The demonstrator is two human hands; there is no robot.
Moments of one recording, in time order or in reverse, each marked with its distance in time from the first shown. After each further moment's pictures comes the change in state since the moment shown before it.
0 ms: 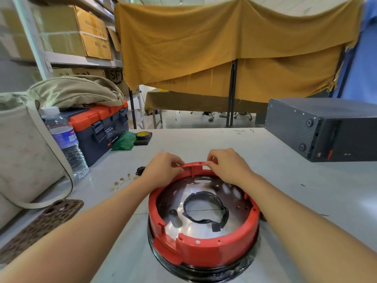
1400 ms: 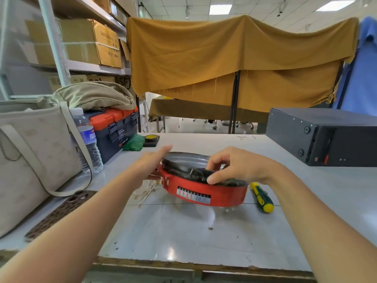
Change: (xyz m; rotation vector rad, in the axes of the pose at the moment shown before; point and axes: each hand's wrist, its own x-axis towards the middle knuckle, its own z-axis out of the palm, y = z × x) left_hand -0.044 -0.014 -0.048 -0.639 -0.023 -0.469; right_hand -0.056 -0.044 -0.066 0.436 -0.440 -0.280
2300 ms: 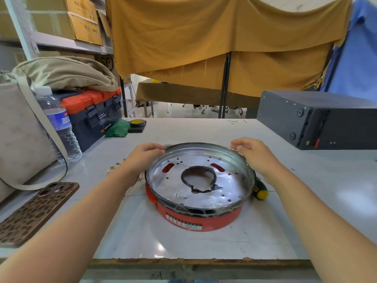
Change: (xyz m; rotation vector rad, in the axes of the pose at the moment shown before) left_hand 0.026 -0.028 0.023 -0.053 -0.028 0.156; right_hand -0.002 0.103 0.006 0.131 0.683 0.389
